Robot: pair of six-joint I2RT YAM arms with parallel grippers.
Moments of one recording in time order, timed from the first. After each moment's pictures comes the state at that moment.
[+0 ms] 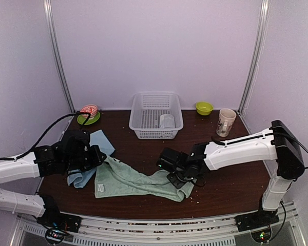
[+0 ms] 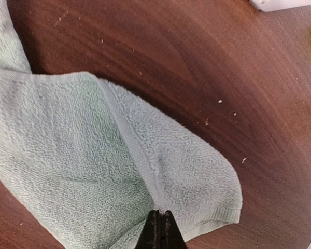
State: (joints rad) left arm -0.83 0.98 0.63 -0.34 -0.26 -1.00; right arm 1.15 1.81 1.20 -0.68 0.44 0.39
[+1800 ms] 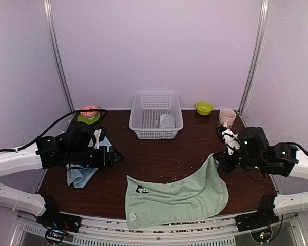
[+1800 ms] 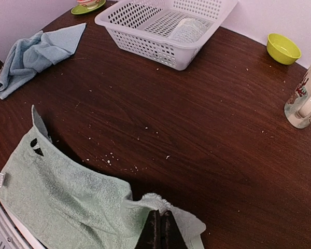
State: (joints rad) left arm -0.87 1.06 0.78 -0.44 -0.03 -0.76; right arm 0.91 0.83 0.72 -0.54 0.26 0.24
